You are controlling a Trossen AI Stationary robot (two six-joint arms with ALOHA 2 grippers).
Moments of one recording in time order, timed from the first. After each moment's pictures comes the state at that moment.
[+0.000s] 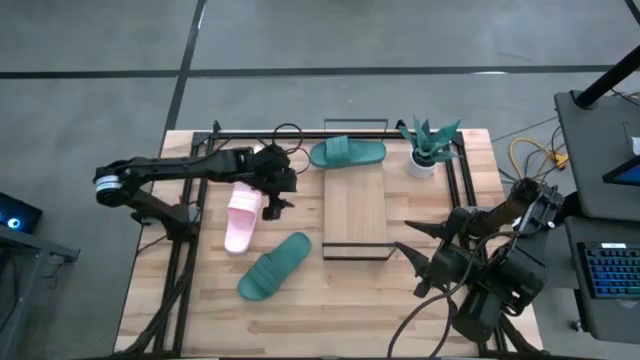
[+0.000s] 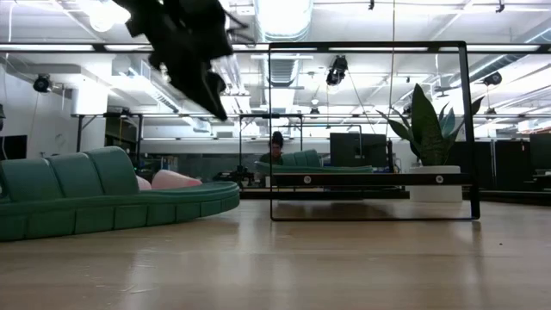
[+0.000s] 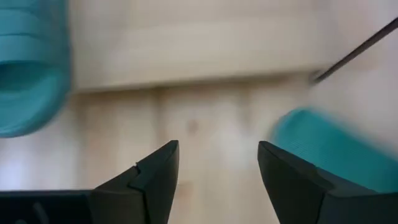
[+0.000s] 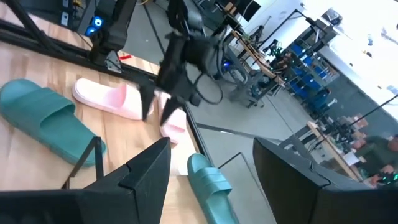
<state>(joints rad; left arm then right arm) 0.28 1.36 1.04 -0.59 0.20 0.31 0.89 1.62 1.89 -1.57 1.31 0.64</state>
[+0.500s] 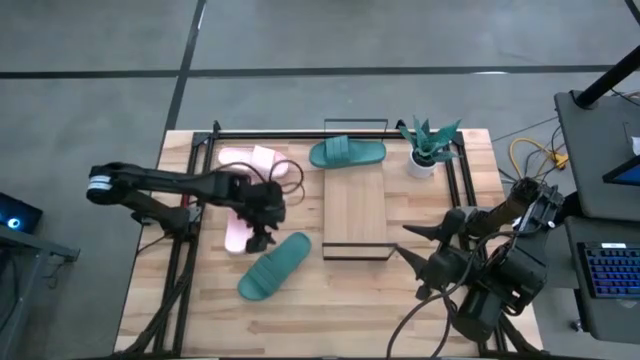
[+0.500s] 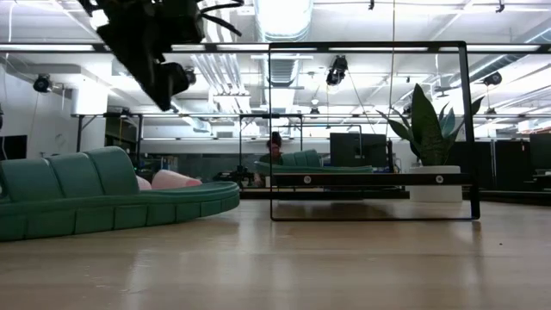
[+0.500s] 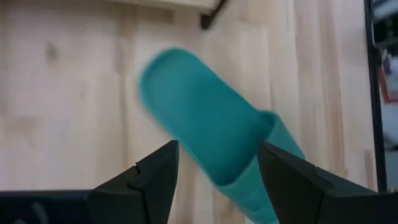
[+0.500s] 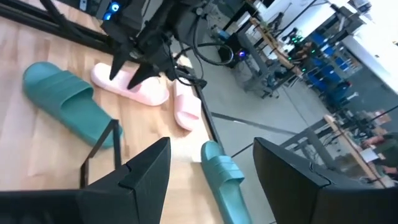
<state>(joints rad) 0.01 1.30 1.02 -0.81 0.27 -0.07 0.89 1.62 1.89 -1.57 1.22 0.63</state>
